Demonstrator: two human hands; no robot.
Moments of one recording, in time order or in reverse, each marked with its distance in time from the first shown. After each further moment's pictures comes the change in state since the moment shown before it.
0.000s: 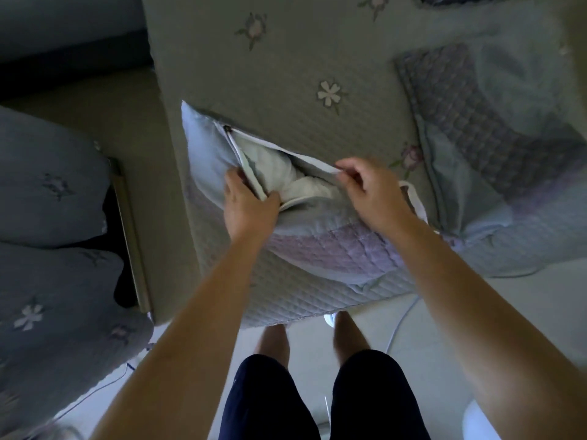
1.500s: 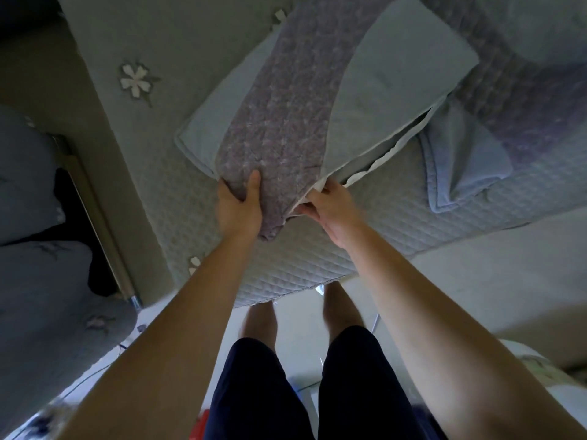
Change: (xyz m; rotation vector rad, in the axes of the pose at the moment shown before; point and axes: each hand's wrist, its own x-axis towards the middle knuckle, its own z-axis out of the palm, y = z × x) left_hand -0.007 -0.057 0.112 -0.170 -0.045 -0.189; right_hand -0.032 0.082 0.089 1.147 -0.057 0.796
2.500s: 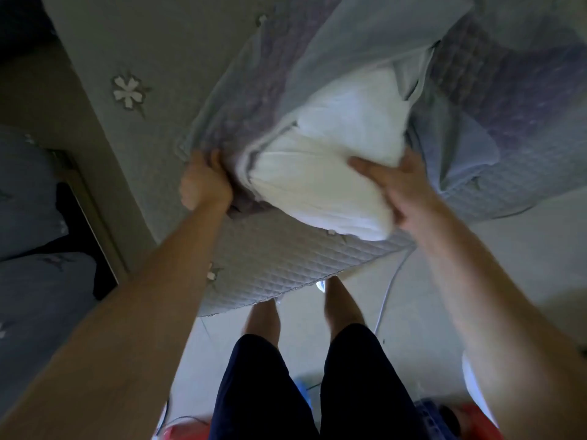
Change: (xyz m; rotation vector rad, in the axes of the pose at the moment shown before) left_hand 0.050 0.029 -0.020 0.572 0.218 0.132; right_hand -0.074 -0.083 -0.067 -0.129 0.189 -0.209
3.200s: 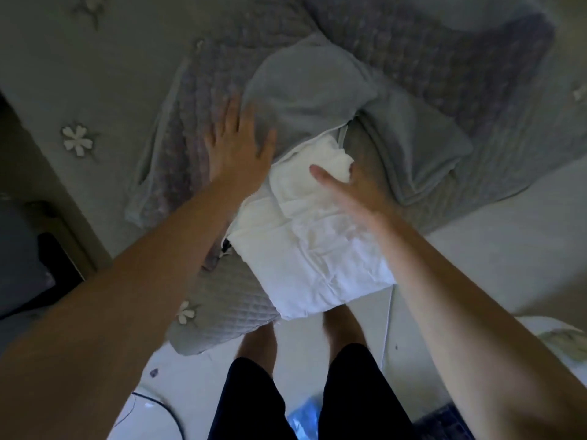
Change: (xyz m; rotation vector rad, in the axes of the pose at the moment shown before) left_hand -0.023 0.136 0.053 0.251 -0.138 0.836; right_hand 0.077 0.051 -0.035 -0.538 0.090 0.145
